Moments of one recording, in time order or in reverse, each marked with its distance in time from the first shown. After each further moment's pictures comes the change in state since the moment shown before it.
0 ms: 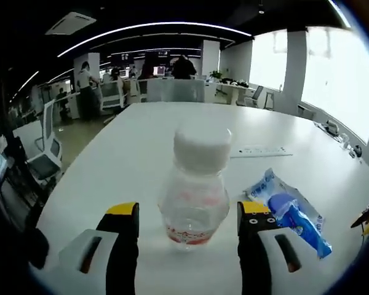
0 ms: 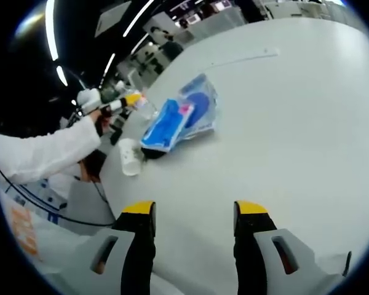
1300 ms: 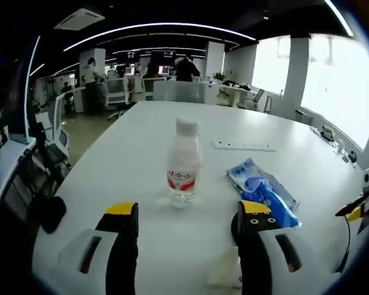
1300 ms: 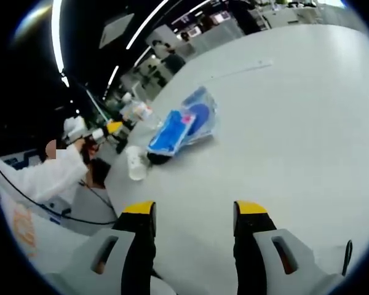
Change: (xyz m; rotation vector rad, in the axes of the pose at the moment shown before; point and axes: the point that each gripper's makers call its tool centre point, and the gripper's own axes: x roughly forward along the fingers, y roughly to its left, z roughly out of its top) left arm -0.097 -0.018 -0.026 -0.042 0.011 0.035; right arm -0.023 0.004 -0.002 0.007 -0.093 0.022
